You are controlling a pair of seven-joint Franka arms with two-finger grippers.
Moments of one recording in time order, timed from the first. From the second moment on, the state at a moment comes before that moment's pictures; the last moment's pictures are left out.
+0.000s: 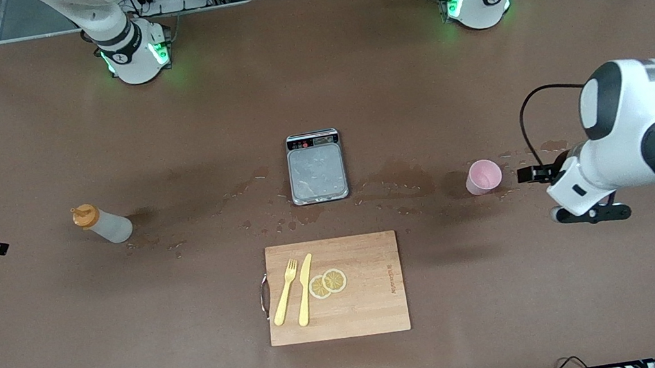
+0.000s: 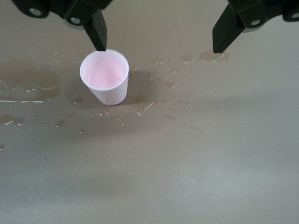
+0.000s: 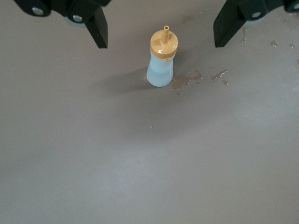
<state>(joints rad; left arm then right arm) -0.06 0.48 -0.12 -1.54 0.06 1.80 -0.08 -0.33 0.31 0.16 -1.48 -0.02 1.68 0.24</state>
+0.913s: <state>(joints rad) -0.07 0.47 -0.16 -1.85 0.06 2.16 -0.21 -0.49 0.45 0.16 -1.49 0.19 1.65 0.31</state>
